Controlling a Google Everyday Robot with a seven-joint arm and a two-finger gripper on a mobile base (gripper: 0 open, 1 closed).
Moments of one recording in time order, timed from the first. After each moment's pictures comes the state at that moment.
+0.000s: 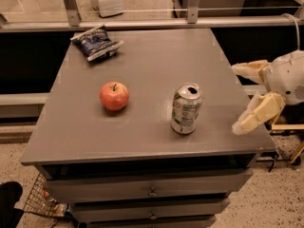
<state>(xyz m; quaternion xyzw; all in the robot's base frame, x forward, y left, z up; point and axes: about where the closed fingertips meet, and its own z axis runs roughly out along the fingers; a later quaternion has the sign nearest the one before) 0.473 -0.199 0.910 -0.55 0.72 0.22 0.37</state>
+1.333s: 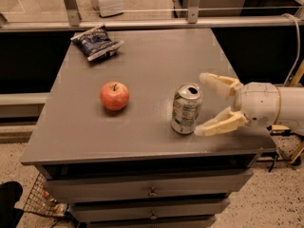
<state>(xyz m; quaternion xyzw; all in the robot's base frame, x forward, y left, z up) 0.473 -0.131 0.897 -0.50 0.57 0.35 0.55</state>
